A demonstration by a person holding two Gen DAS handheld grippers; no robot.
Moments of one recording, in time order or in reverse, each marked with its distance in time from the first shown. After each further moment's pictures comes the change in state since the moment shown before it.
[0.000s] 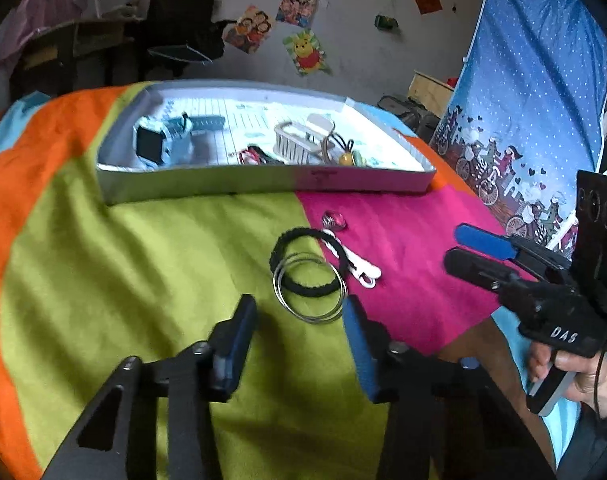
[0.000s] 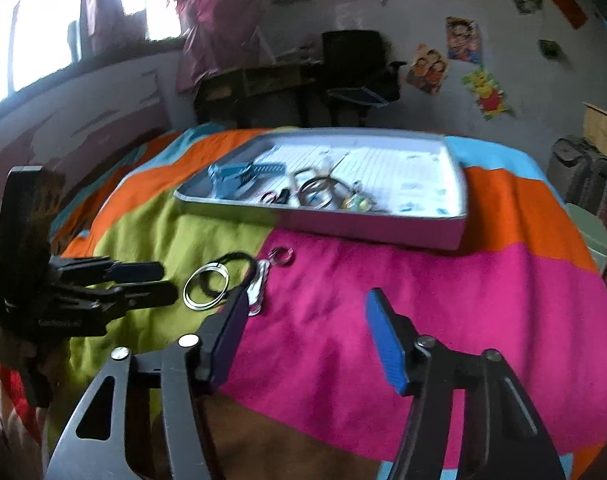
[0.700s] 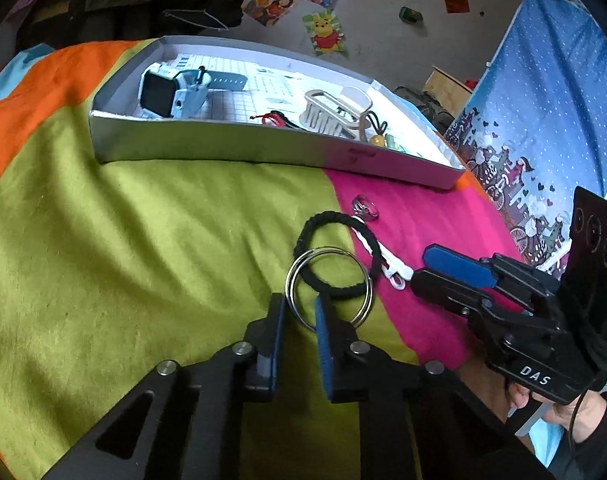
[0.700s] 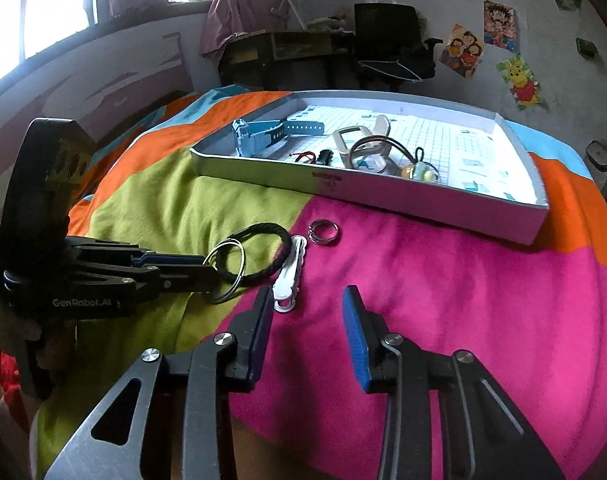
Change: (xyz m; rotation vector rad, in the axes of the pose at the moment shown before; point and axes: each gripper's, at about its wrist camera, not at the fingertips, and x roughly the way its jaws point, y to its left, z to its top) left arm 0.029 0.024 0.001 -0.121 0.075 -0.029; right arm 0.040 0.022 0.000 -0.049 0.094 0.064
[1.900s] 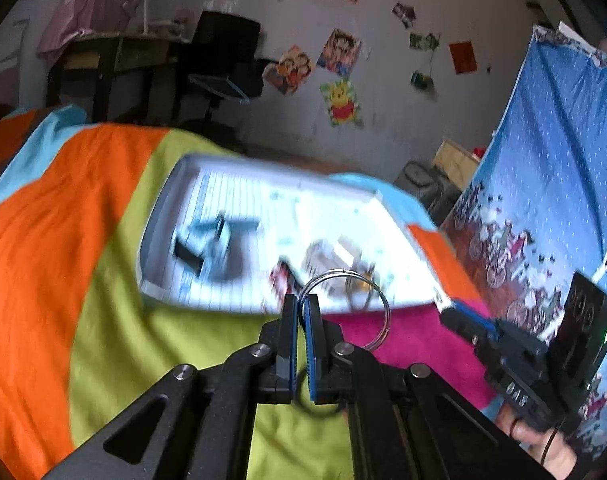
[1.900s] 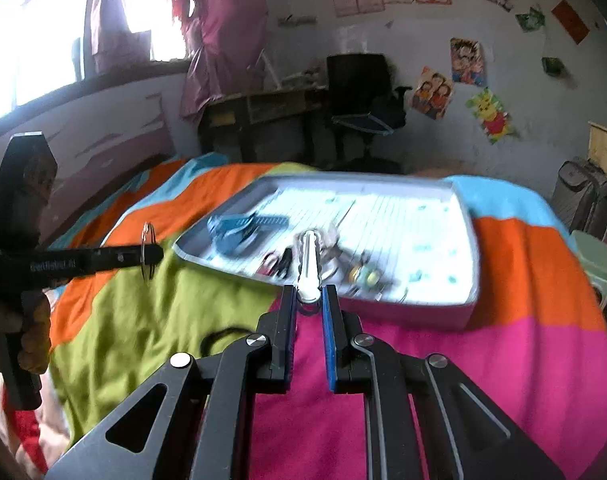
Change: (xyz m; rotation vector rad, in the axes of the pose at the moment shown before) left arm -0.067 -0.015 0.084 -0.036 -0.259 0.059; right arm -0.054 -0.035 0.051 0.062 -0.229 -0.079
